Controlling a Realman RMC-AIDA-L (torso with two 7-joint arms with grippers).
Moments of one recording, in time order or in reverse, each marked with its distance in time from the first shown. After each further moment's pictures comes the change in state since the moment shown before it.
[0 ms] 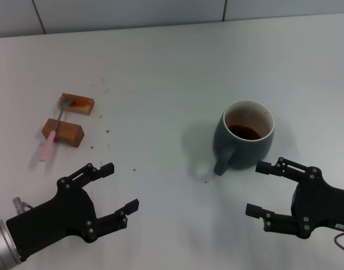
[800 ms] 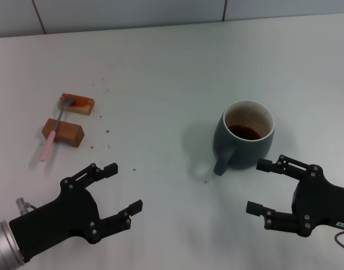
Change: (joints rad) left arm 0.002 -0.003 0.016 0.000 -0.015 0.005 0.008; right arm -0.001 -0.001 -0.004 -0.002 0.014 -0.006 0.000
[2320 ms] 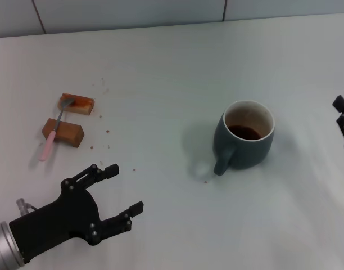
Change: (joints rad) left arm 0.000 0.002 0.001 -0.002 0.000 0.011 0.000; right arm -0.027 -0.010 0.229 0.292 0.462 0.240 -0.332
